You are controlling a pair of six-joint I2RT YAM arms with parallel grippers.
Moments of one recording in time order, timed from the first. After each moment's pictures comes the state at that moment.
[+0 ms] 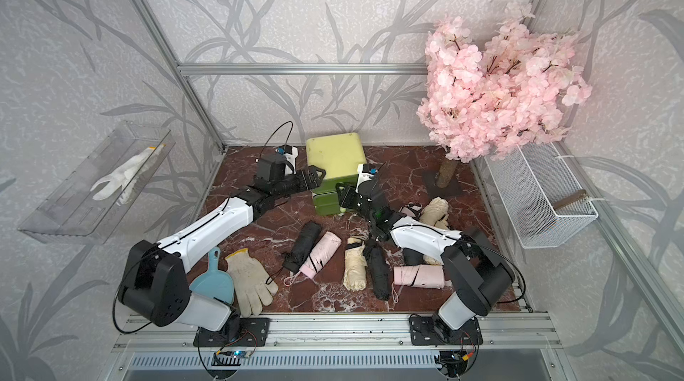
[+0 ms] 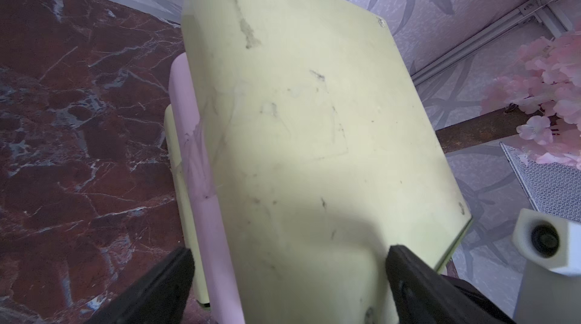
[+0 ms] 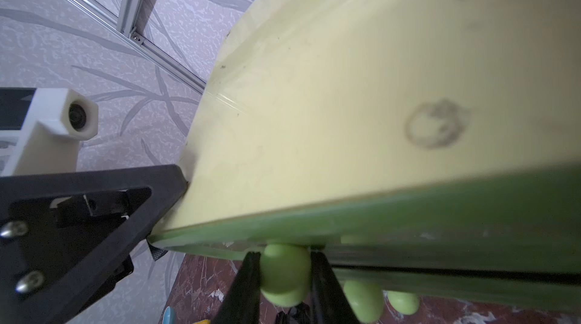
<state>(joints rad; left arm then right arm) -0.41 1.49 1.11 -0.14 0.17 -0.58 0.68 1.58 0.87 0.43 0.02 0.82</state>
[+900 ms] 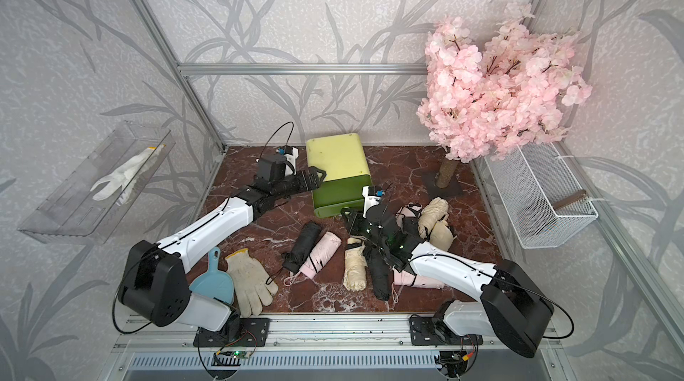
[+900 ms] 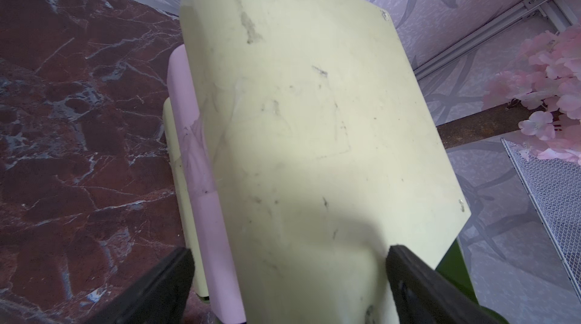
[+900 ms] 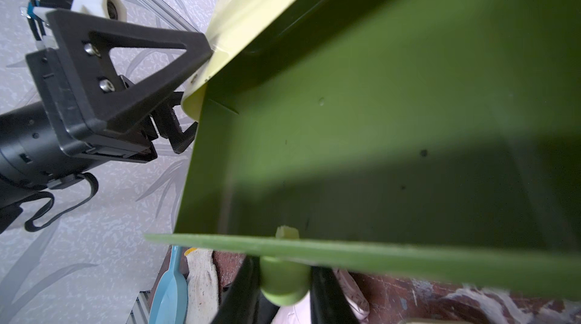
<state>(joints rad) -0.41 1.49 1.12 -0.16 0.17 -0.58 0.79 1.29 0.64 0.29 0.06 0.83</state>
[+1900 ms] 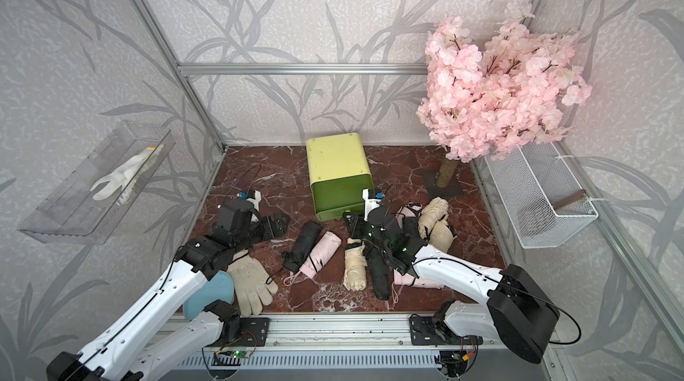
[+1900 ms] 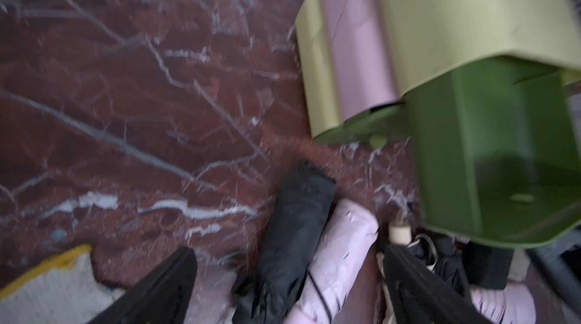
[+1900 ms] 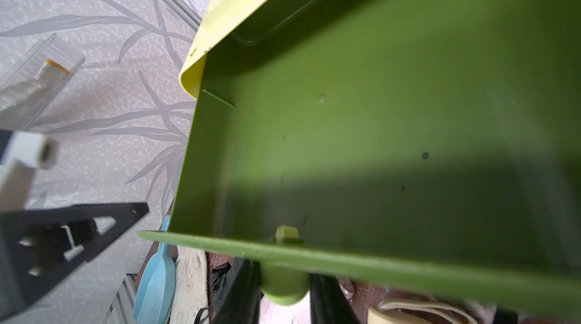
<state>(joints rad) -0.41 0.88 0.70 -0.63 0.00 -0.59 0.79 1.24 0.62 0.24 0.05 0.76</state>
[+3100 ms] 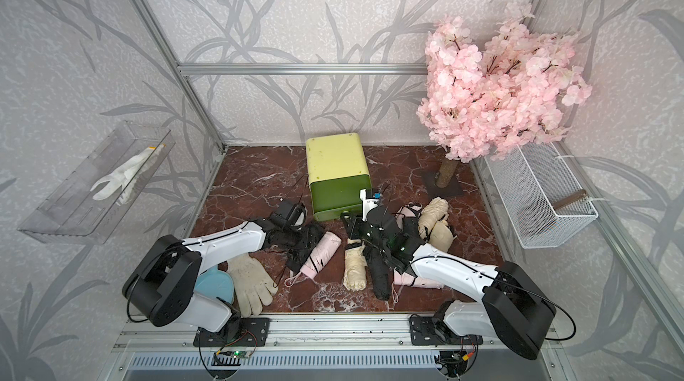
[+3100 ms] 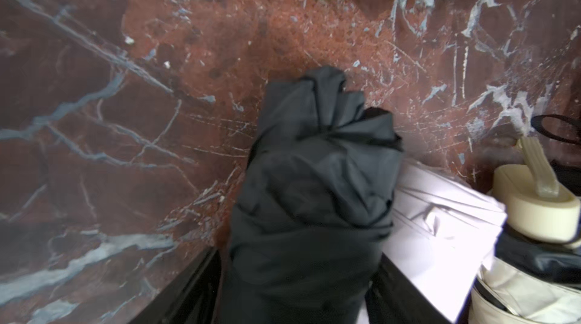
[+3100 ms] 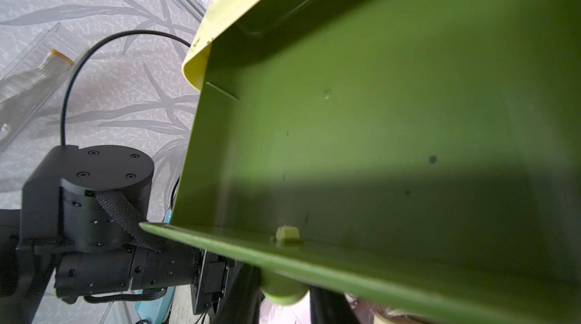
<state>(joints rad) -0.54 1.52 0.76 -0.38 0.11 -0.49 0.79 1.27 0.62 0.28 0.02 0.75</state>
